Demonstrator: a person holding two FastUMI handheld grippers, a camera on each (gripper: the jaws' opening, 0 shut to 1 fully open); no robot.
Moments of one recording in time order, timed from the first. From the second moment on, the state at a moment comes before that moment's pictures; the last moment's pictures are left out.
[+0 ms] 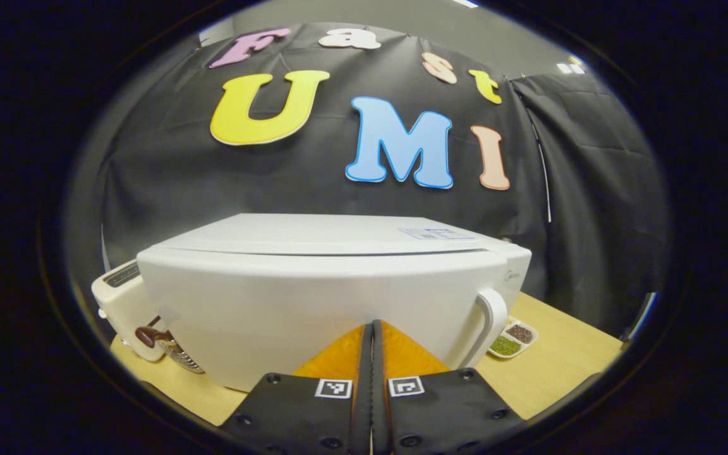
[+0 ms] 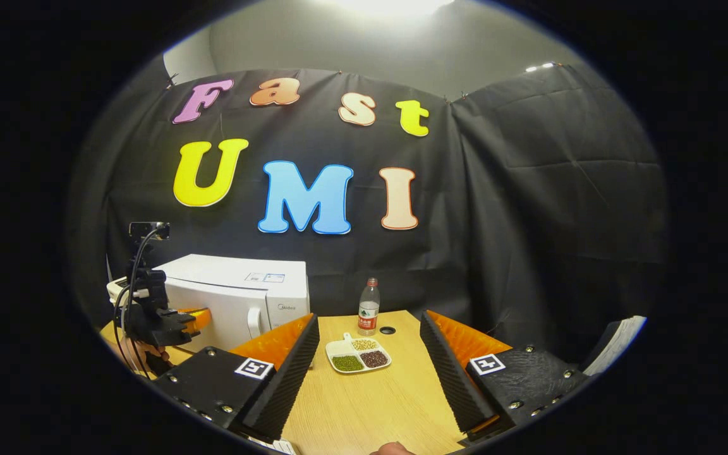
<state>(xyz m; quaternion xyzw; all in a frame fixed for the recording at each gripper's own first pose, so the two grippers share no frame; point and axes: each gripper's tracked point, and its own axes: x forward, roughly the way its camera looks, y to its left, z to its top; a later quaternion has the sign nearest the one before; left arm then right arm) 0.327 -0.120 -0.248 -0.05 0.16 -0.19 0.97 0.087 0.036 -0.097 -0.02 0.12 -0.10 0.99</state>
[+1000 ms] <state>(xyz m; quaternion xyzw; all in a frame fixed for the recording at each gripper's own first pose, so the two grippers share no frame) 0.189 -0.107 -0.093 -0.04 0.07 -0.15 0.99 0.049 0.038 -0.060 0.01 0.07 0.01 1.00</state>
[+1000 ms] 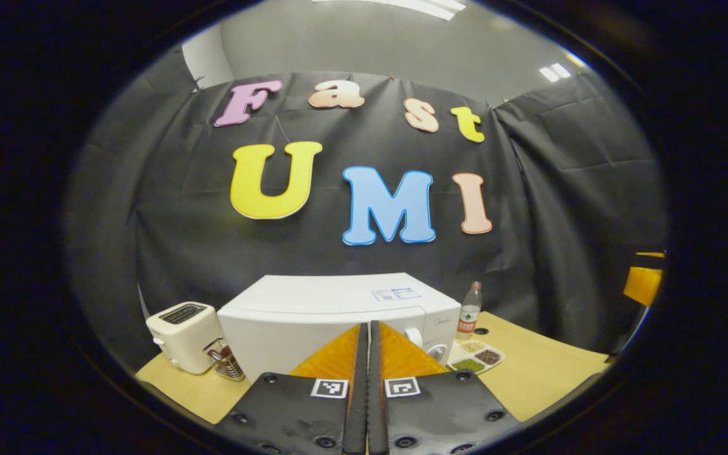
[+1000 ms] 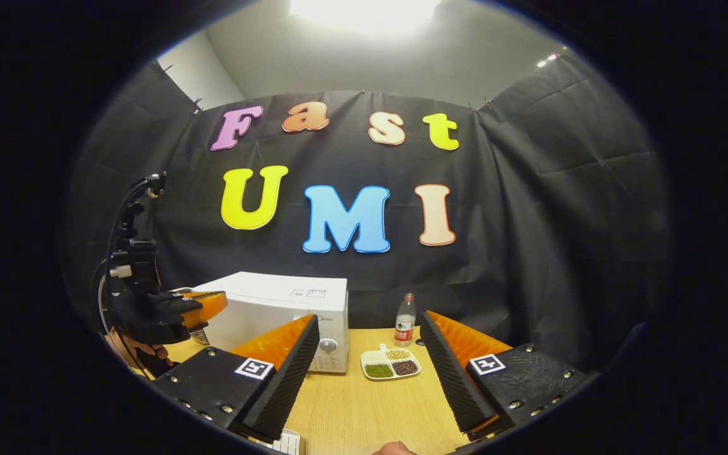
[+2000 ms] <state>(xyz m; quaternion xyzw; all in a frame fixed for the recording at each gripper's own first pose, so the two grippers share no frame) -0.003 -0.018 -0.031 -0.01 0.04 -0.06 1.00 -0.028 0.041 -0.032 0.02 0.04 0.07 1.00</state>
